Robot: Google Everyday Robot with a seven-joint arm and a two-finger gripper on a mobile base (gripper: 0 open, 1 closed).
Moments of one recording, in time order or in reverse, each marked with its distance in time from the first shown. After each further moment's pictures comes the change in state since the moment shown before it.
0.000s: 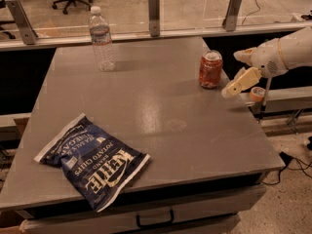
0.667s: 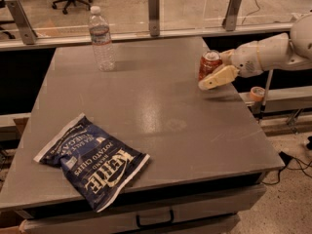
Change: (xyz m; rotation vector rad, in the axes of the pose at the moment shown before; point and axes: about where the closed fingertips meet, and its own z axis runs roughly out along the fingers) arm -0.031 0.000 0.047 -0.050 -0.139 0.044
